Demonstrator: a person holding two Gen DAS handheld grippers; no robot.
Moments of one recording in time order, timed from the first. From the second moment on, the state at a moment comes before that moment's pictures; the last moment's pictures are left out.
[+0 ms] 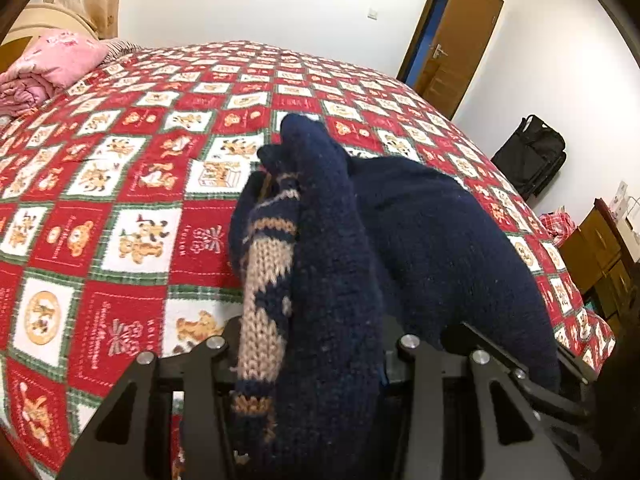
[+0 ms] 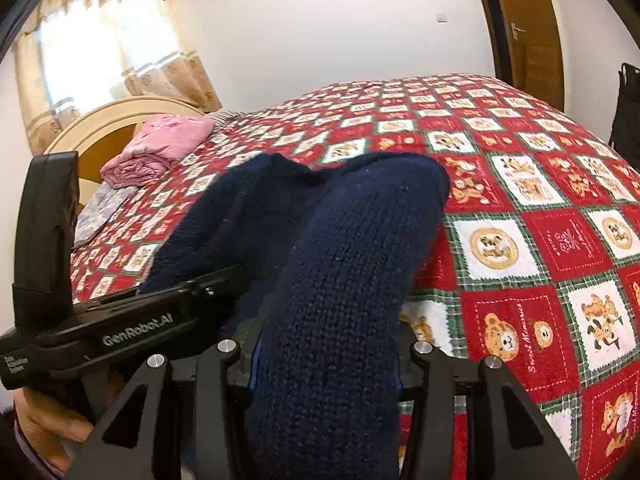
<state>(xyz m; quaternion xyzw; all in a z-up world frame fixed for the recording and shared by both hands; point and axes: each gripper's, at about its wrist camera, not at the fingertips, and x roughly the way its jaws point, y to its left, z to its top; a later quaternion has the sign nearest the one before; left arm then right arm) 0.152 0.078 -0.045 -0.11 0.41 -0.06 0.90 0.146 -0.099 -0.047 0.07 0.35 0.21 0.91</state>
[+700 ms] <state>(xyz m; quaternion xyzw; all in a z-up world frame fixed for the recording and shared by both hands) 0.097 0.138 -0.020 -0.14 0.37 0.00 0.92 0.107 -0.021 -0.009 0.00 0.31 0.28 0.91</state>
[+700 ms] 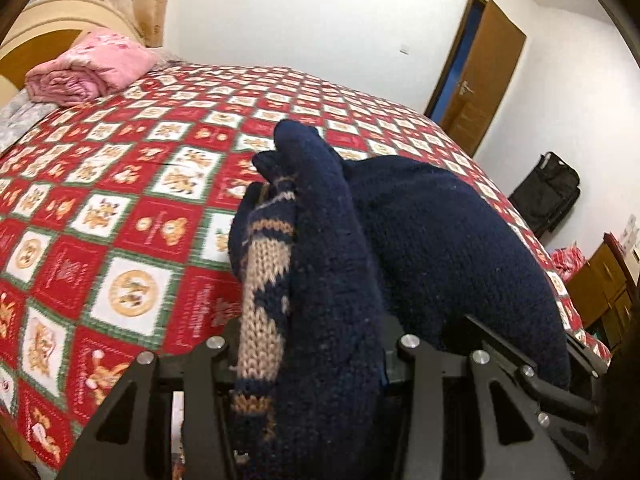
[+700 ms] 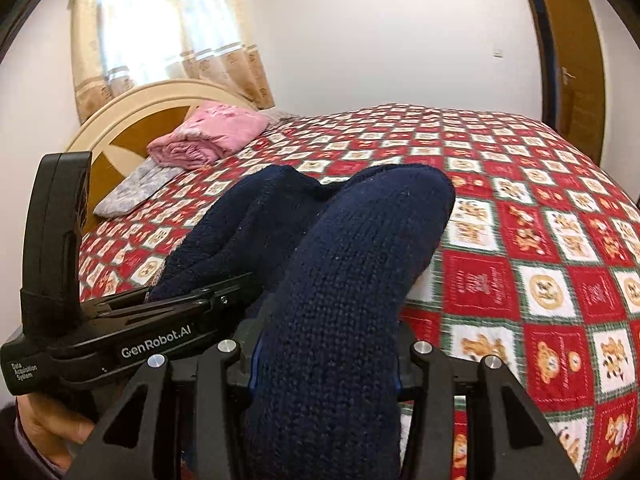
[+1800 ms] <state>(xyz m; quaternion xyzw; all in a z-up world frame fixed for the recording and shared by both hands) 0.175 0.227 -0.016 -0.15 0.33 0.12 0.93 0.230 0.081 -0.016 -0.03 0.29 0.35 0.89</state>
